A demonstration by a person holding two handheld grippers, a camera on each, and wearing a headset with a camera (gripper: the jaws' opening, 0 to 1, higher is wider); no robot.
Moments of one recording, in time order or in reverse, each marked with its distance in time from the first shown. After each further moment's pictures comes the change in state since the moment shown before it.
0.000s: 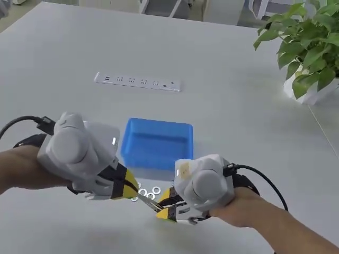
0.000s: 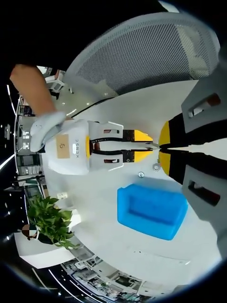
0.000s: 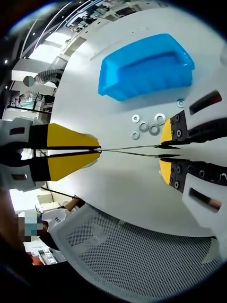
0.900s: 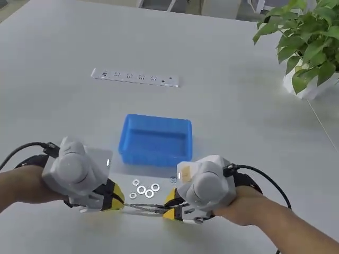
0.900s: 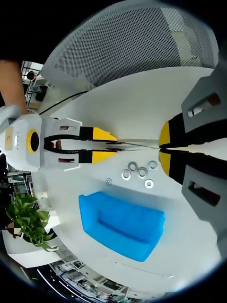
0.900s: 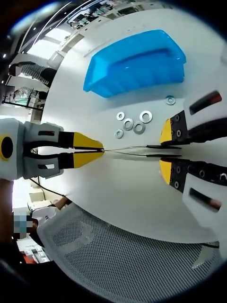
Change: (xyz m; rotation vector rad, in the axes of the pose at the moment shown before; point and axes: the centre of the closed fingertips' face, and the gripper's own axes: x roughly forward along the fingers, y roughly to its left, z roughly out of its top) left arm 0.035 -0.005 -0.071 -0.059 0.089 -0.021; right arm 0.005 0.000 -0.026 -0.029 0.076 0.012
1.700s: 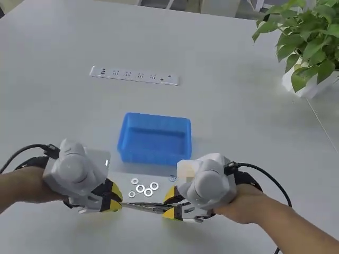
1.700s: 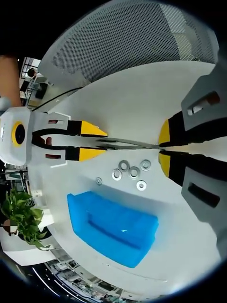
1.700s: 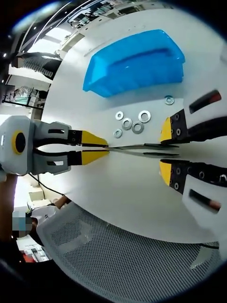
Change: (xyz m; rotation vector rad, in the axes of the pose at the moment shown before) left arm 0.017 0.003 -0.019 -0.034 0.026 -0.006; right arm -0.001 0.001 -0.003 -0.007 0.004 0.007
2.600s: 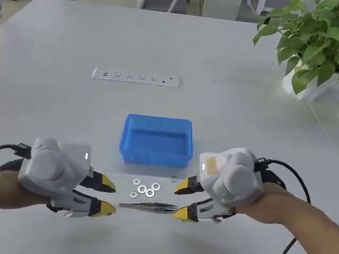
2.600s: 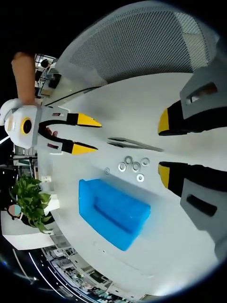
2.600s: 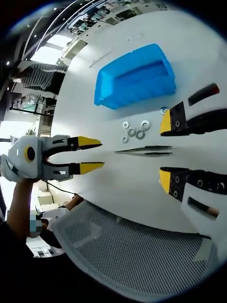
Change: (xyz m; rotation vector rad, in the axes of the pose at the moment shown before) left arm -0.035 -0.005 0.014 -0.085 -0.106 0.071; right arm -0.035 -0.003 0.012 0.028 -0.080 -0.040
